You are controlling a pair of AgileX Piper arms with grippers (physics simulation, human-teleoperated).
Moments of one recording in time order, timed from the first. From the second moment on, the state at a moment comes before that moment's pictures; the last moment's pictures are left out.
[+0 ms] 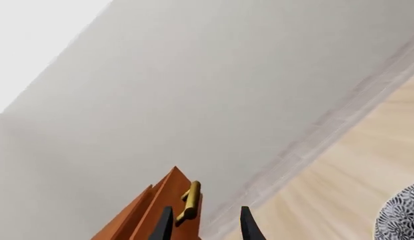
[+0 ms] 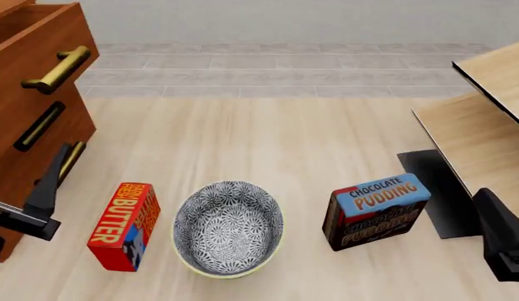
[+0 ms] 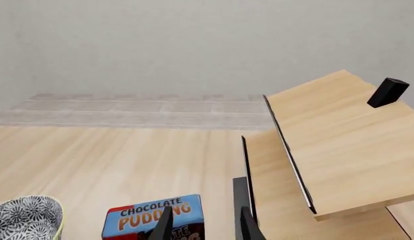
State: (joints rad) left arm -0.30 0.46 -0.03 -0.69 0.80; right arm 0.07 0.00 0.00 0.04 0.02
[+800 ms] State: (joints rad) left arm -0.33 0.78 -0.11 -1.01 0.97; right arm 0.07 0.00 0.00 0.05 0.02
